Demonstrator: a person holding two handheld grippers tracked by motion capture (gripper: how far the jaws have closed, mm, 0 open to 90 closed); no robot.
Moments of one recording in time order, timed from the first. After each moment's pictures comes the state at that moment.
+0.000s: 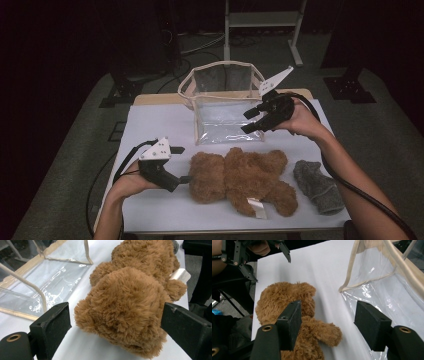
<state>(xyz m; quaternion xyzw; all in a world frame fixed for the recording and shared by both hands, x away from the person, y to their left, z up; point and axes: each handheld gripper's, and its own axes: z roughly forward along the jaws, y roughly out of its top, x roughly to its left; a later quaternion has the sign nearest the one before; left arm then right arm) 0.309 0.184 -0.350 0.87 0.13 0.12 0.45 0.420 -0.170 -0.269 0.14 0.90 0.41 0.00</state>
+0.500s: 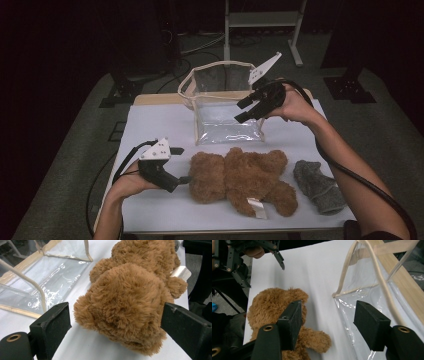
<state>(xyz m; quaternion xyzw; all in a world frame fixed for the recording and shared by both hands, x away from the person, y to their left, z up) 0.309 0.187 -0.353 0.88 0.14 0.12 0.45 0.443 -0.149 -0.246 0.11 0.92 0.39 0.01</state>
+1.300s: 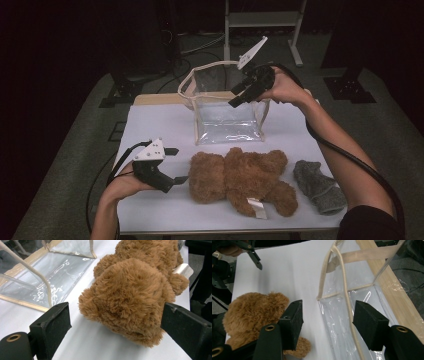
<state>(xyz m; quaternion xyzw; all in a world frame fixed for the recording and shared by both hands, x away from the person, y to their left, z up) 0.306 0.198 -0.353 0.87 0.15 0.12 0.45 0.491 -0.131 -0.234 0.11 0.93 0.36 0.02</state>
